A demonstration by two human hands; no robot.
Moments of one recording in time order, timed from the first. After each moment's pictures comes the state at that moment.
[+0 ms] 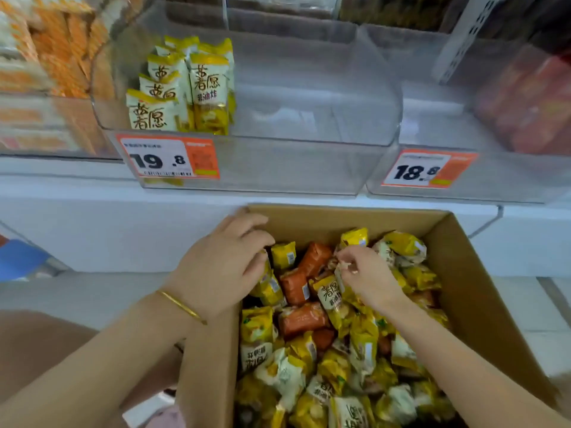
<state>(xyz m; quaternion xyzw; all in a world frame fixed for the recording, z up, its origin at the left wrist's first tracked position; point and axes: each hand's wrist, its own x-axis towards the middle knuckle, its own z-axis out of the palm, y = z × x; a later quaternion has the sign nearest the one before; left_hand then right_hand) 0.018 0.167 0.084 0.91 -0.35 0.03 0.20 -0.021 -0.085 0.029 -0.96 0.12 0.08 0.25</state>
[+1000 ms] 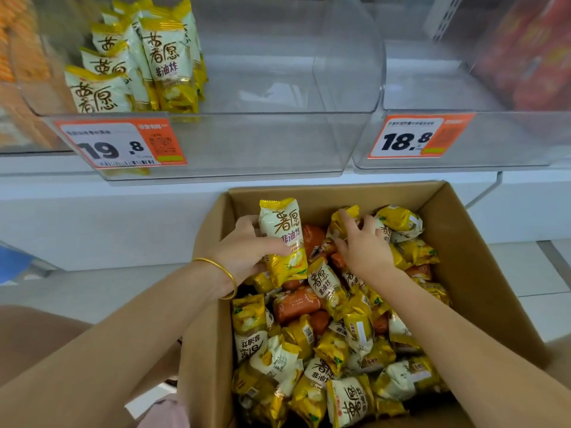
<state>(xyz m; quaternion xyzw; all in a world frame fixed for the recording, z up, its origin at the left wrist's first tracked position) 0.034 0.102 0.050 0.68 0.08 -0.36 0.64 -0.005 -0.109 -0.011 -0.97 0.19 0.10 0.10</state>
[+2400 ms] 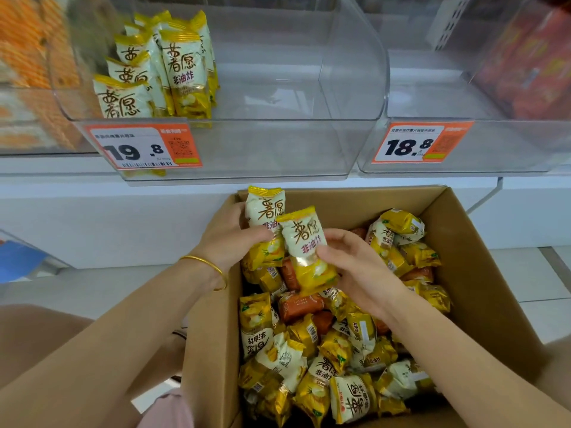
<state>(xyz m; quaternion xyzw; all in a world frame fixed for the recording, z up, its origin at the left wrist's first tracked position) 0.043 0.131 0.057 0.76 0.00 -0.25 0.60 -0.047 -0.062 0.048 -0.54 0.18 0.13 0.81</state>
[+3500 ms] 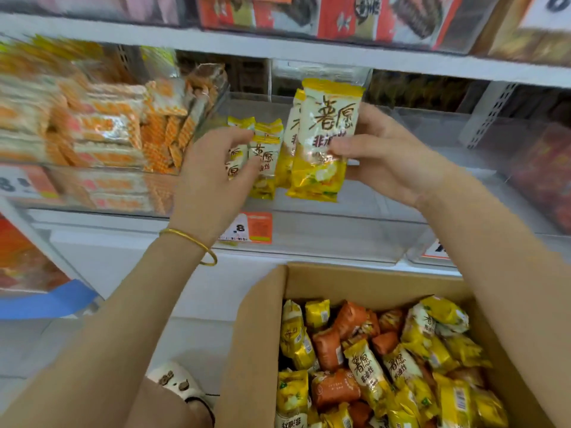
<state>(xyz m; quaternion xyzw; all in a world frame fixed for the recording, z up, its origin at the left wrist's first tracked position) 0.109 0.201 0.197 0.85 -0.18 0.26 0.43 0.098 -0.022 0.247 -0.69 -0.18 0.08 0.69</state>
